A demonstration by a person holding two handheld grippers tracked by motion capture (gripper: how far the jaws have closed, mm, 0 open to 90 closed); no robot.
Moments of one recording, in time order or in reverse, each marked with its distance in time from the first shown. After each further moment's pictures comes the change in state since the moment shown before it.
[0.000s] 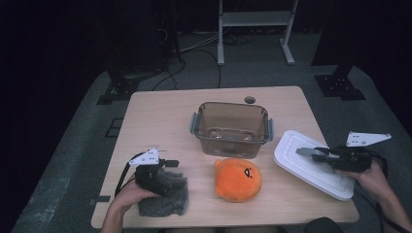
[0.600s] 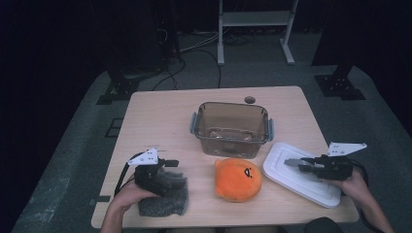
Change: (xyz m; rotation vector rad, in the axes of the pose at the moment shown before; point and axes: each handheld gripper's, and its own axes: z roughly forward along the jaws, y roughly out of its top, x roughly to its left) left arm -0.001 0.001 -0.002 -0.011 -0.005 0.002; right arm 0.013 -0.026 0.042 0.053 0.038 0.010
